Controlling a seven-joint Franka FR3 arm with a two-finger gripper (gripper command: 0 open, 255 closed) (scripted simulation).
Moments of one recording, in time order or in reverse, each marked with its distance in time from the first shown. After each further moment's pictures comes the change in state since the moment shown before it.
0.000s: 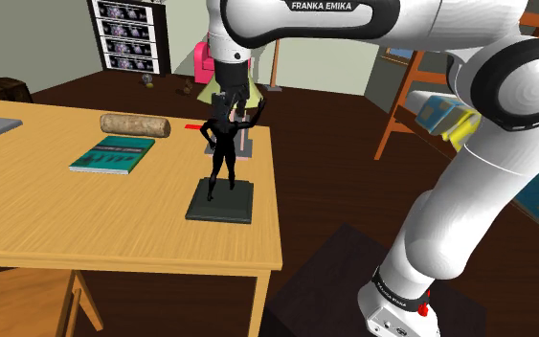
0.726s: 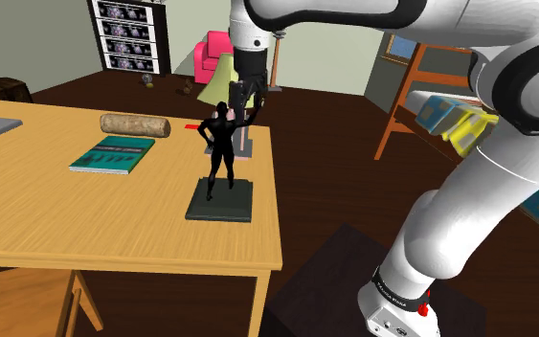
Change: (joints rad) arm -0.026 -0.094 -0.035 -0.032 0.032 -0.058 0.002
